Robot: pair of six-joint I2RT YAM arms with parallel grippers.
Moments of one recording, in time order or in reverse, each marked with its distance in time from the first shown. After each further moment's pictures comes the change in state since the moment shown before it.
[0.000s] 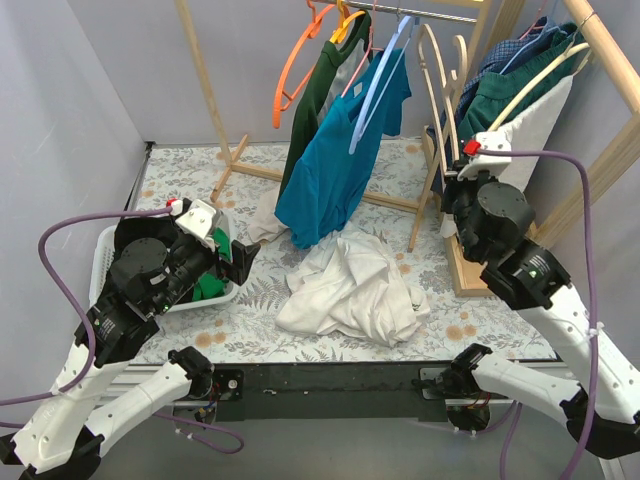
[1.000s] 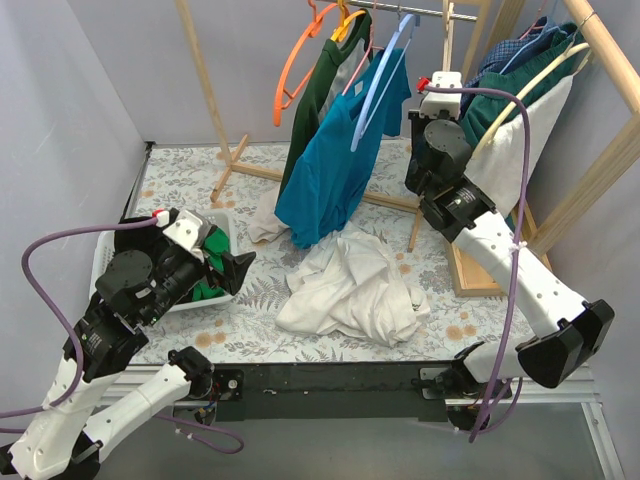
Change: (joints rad) left arm 0.000 -0.071 -0.005 -0.023 0.040 -0.021; right arm -0.073 0.461 0.212 0.445 0.226 -0.230
